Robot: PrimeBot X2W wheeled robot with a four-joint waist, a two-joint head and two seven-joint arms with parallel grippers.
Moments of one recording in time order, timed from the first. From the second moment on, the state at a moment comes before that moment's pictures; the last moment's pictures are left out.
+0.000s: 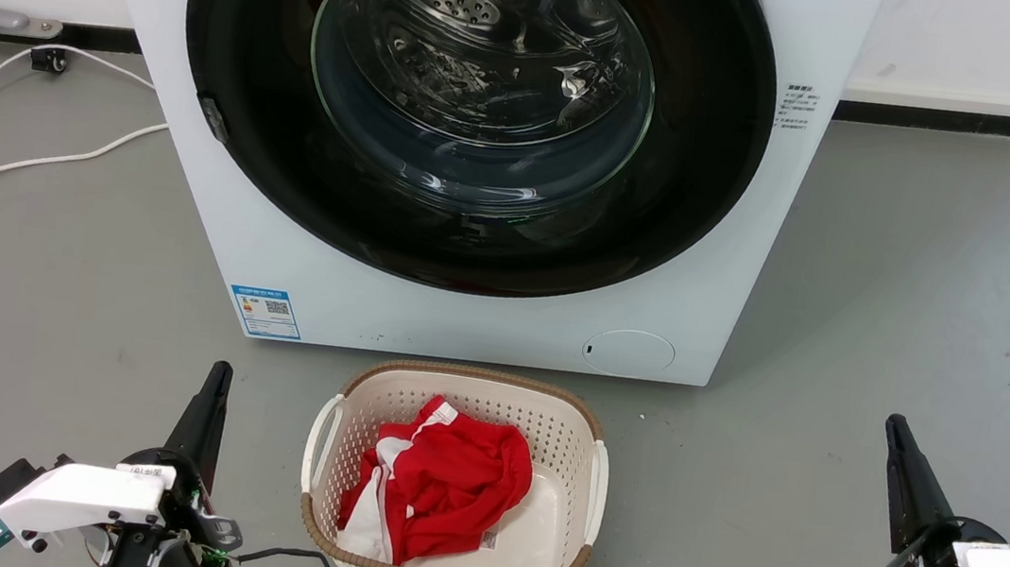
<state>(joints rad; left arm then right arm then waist) -0.10 0.06 0.10 0.25 -1.62 -0.13 0.10 -0.10 -0.07 -0.09 0.24 1.64 0.13 0.09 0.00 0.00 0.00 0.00</state>
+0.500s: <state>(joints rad) -0.09 0.06 0.10 0.26 -1.62 -0.13 0.10 -0.09 -0.07 -0.09 0.26 1.63 0.13 0.09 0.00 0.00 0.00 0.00</state>
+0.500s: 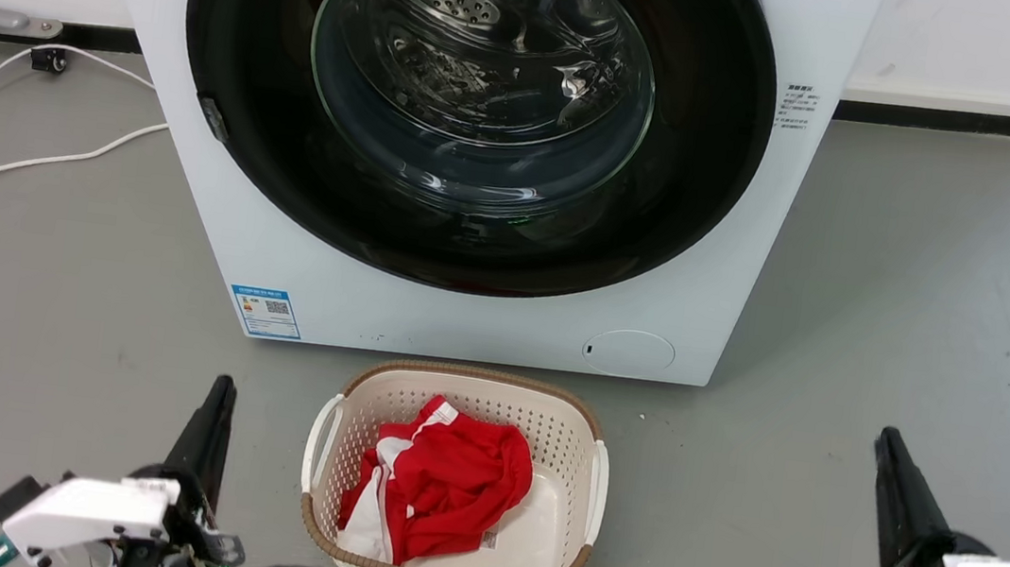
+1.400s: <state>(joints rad) -0.09 0.05 0.06 0.16 -1.30 -0.13 -0.01 -0.05 -0.06 -0.06 0.14 1.22 0.13 -0.02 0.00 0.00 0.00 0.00</state>
